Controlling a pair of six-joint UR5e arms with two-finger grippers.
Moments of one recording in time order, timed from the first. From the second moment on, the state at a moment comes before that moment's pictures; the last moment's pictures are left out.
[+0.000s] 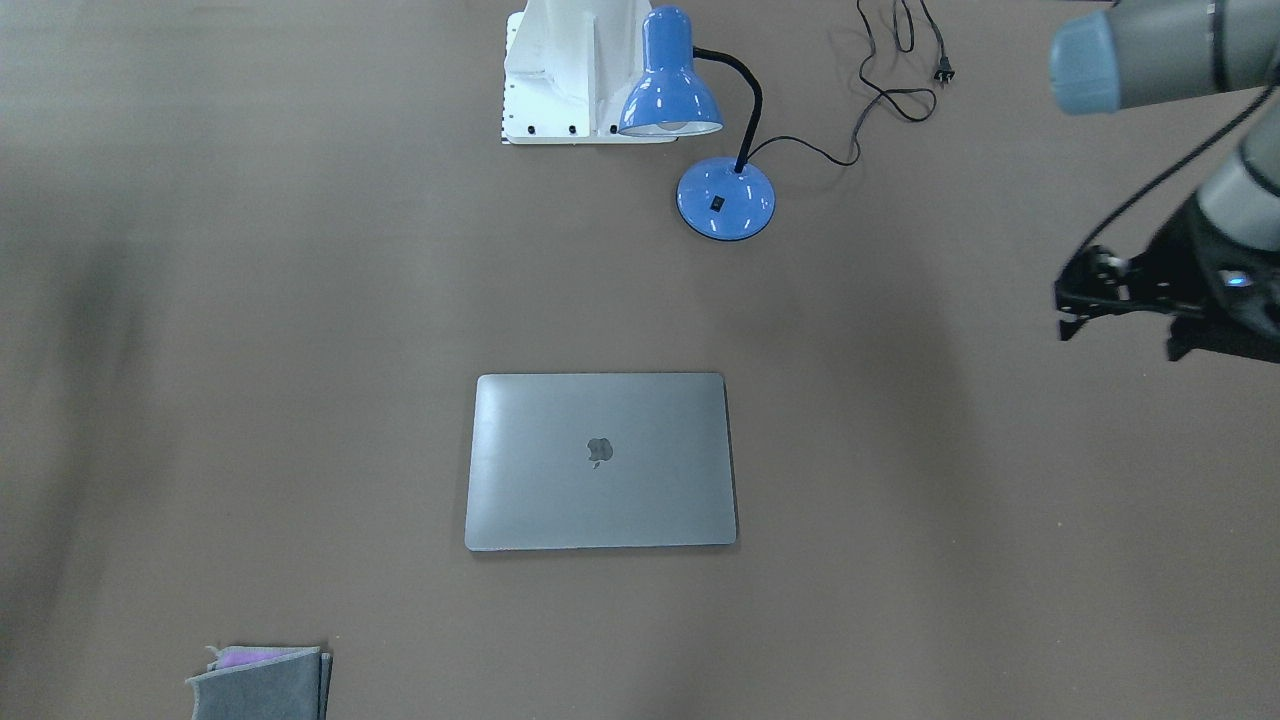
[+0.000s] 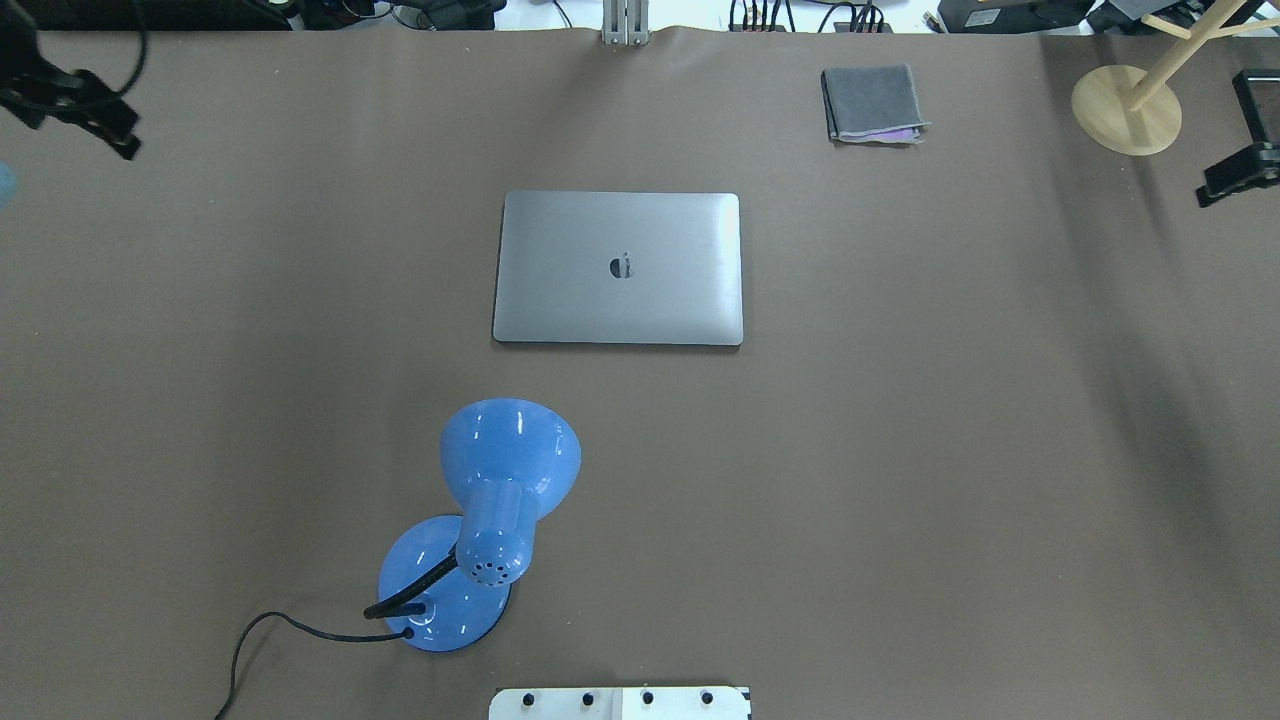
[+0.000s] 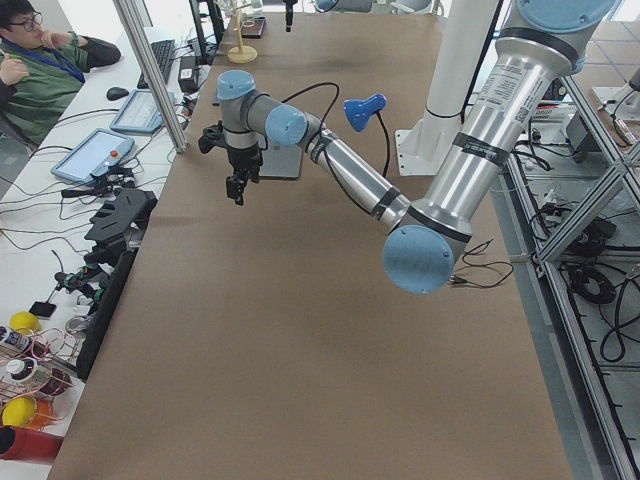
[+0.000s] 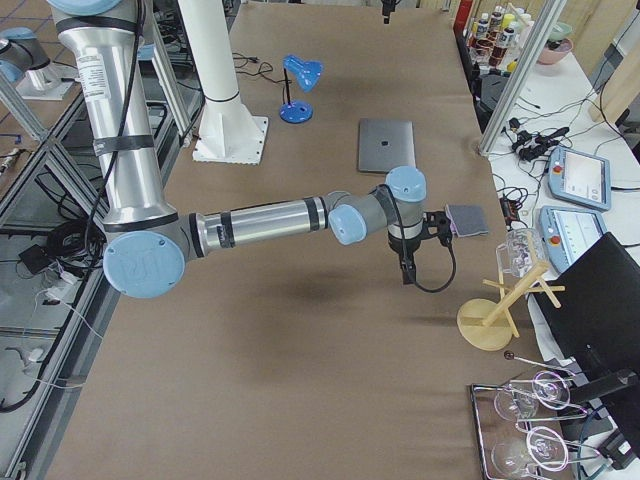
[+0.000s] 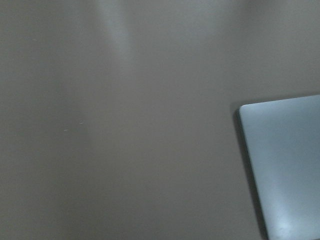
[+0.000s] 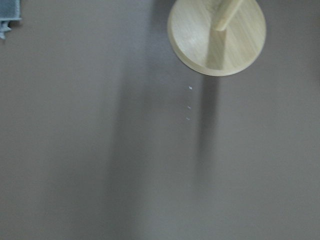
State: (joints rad) left arm -1.26 -1.95 -1.82 -1.28 -2.20 -0.11; right arm 1.36 -1.45 1.63 -1.38 2.21 0.26
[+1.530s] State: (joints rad) left arm -1.50 -1.64 -1.79 -1.30 -2.22 0.16; right arm 1.63 -1.78 1.74 -1.62 2.19 -0.16
